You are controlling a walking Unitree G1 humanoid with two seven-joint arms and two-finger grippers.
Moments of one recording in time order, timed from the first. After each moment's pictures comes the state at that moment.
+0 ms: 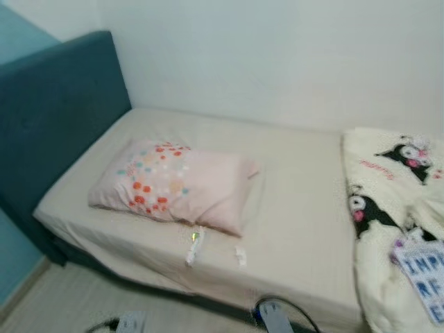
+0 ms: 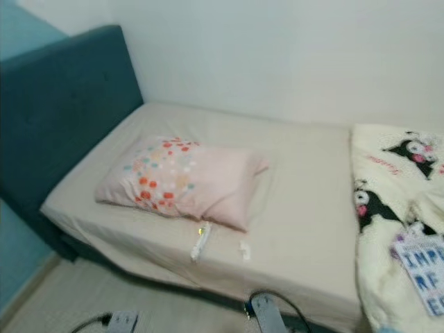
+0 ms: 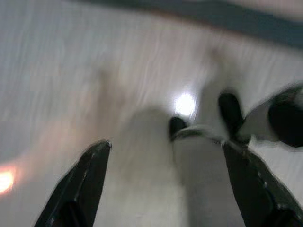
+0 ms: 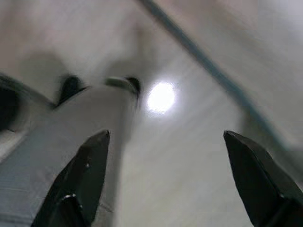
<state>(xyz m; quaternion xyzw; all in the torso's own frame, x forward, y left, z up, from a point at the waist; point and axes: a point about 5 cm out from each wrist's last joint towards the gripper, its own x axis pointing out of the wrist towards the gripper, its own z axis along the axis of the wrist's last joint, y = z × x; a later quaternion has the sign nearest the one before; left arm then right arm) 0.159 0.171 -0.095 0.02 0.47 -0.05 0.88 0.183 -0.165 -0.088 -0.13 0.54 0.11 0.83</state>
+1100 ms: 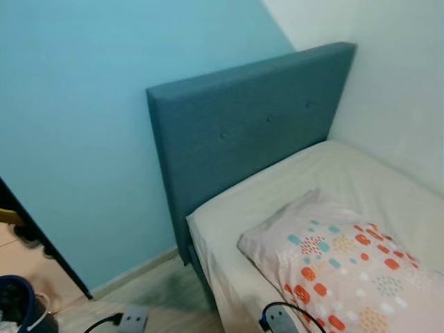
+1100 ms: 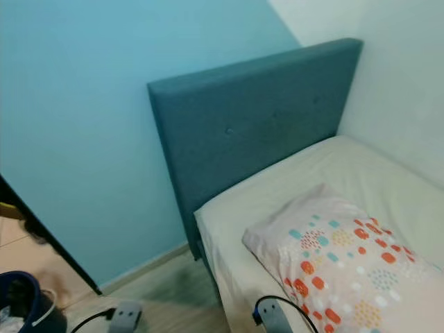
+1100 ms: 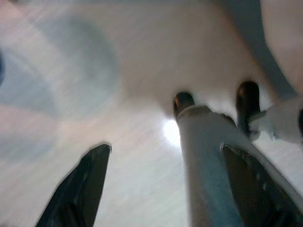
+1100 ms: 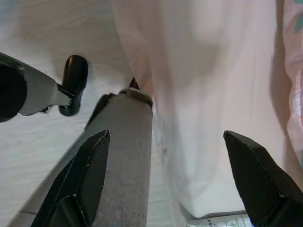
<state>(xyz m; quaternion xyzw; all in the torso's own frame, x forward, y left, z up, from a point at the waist) 0.145 0.180 -0.101 0.01 0.51 -0.03 0.86 0.185 -0.160 -0.087 -0.14 0.54 0.12 0.82</state>
